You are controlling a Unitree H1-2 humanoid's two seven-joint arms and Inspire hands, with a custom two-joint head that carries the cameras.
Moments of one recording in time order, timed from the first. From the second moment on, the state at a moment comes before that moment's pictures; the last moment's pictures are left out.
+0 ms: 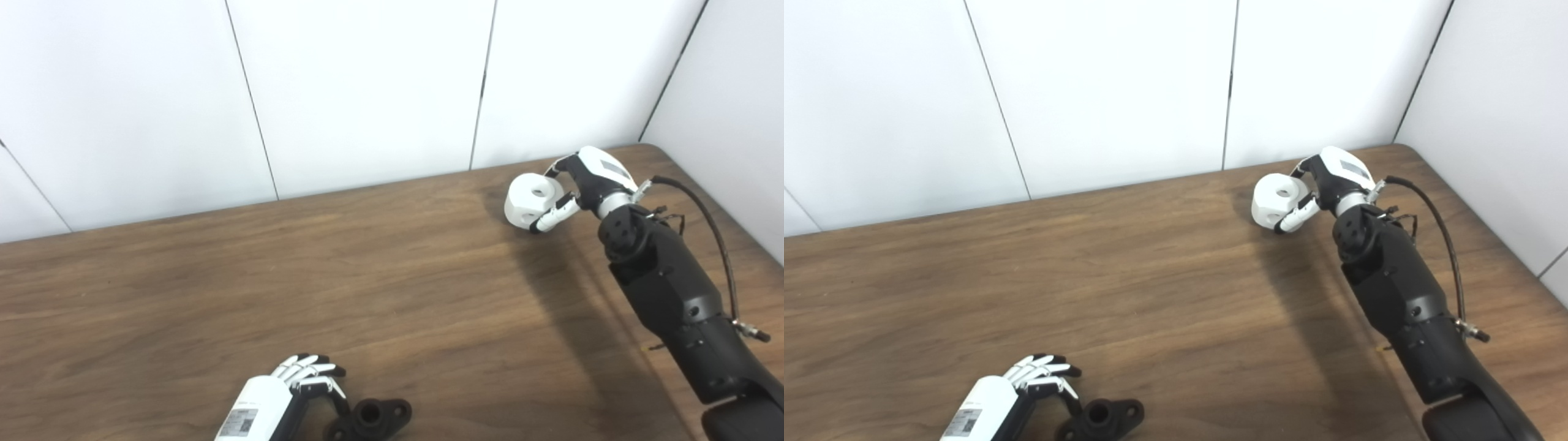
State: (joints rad) left arm 0.13 0.28 -0.39 -0.30 0.81 -0.10 -0.13; right arm -0.50 -0.55 0.07 0.21 -0.67 0.46 0.20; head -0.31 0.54
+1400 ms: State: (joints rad) left arm 0.13 0.26 -0.40 -0.34 0.83 -0.02 -0.20; right arm -0.42 -0.27 -0.10 -0.71 -1.04 0.47 1.15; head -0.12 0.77
